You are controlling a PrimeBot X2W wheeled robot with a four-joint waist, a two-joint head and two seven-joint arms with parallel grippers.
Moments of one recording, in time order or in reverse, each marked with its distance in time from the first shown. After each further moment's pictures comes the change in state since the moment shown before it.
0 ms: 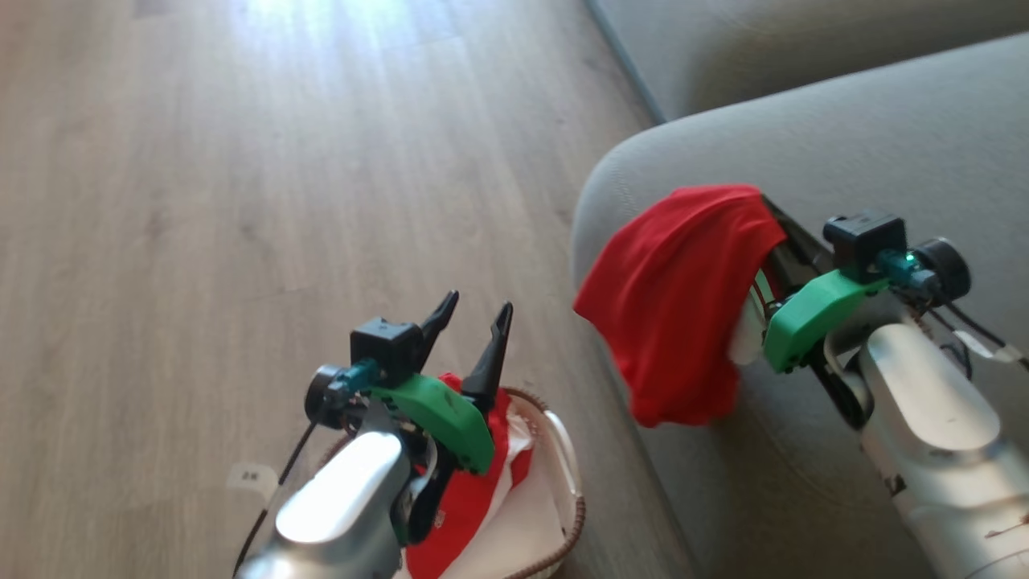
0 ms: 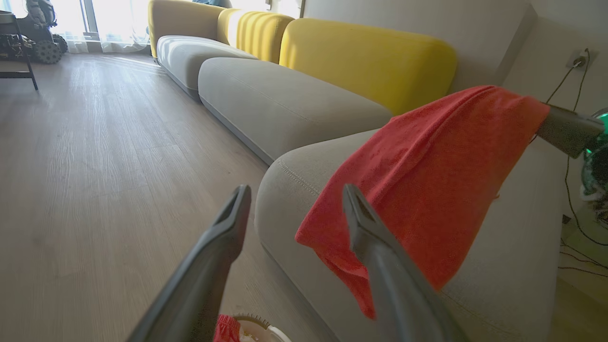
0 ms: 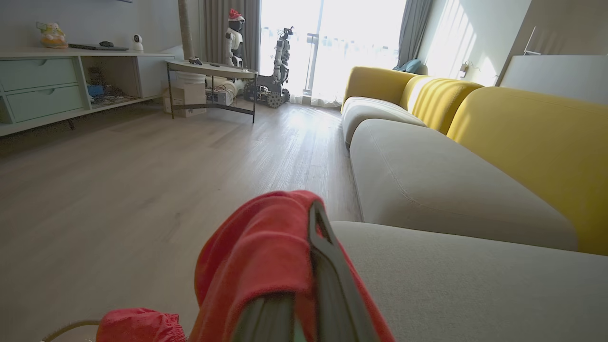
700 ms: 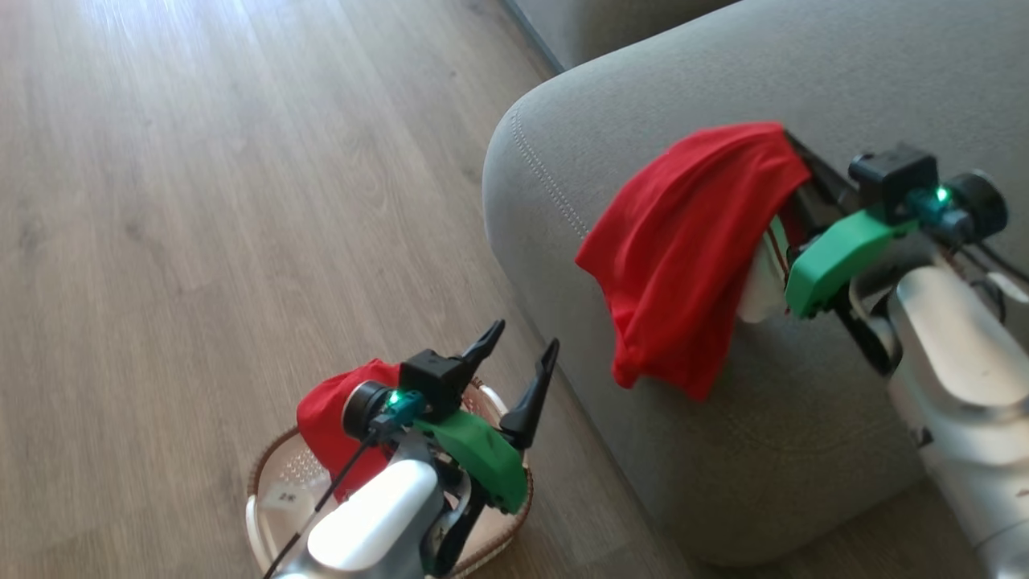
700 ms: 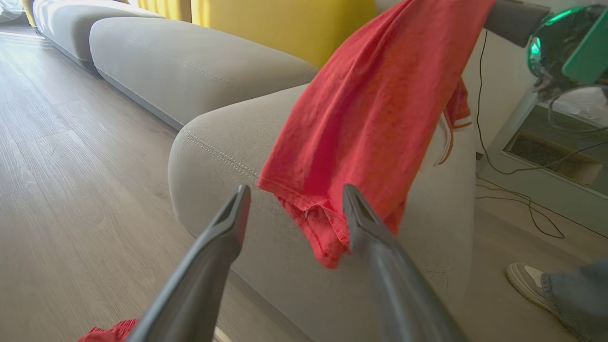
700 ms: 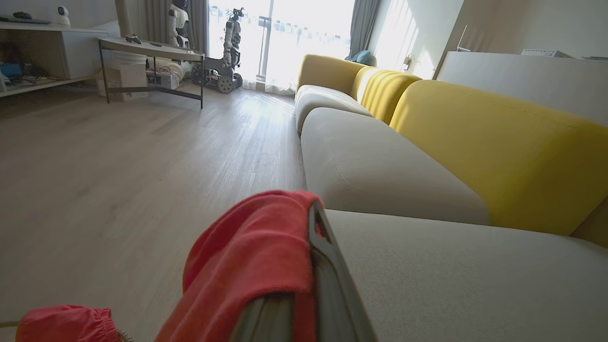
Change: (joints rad) left arm 0.031 -0.016 -0.098 -0.023 0.035 0.002 -0.022; right arm -0.081 -0.055 0.011 -0.054 -0.002 0.000 0.041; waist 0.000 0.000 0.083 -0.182
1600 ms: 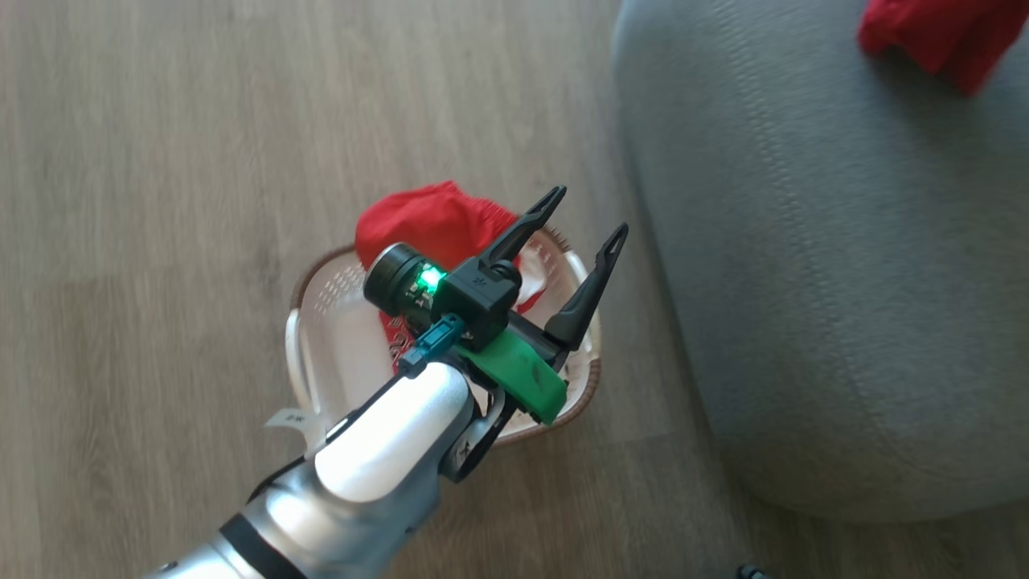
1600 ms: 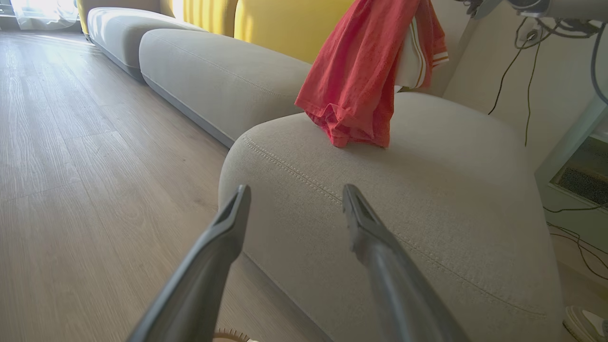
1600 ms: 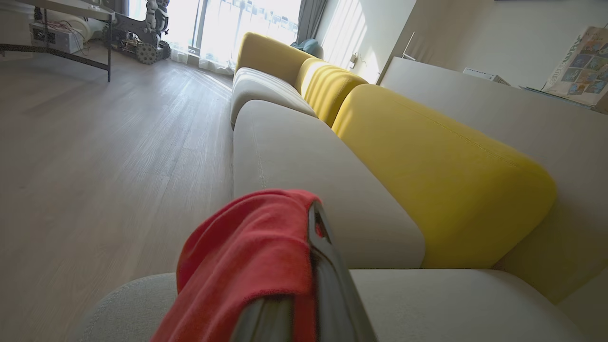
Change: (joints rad) left arm -0.188 0.041 -0.051 -0.226 0.146 0.060 0.006; right arm -0.578 -0.151 -0.382 0.347 -0.264 0.000 0.009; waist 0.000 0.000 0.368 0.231
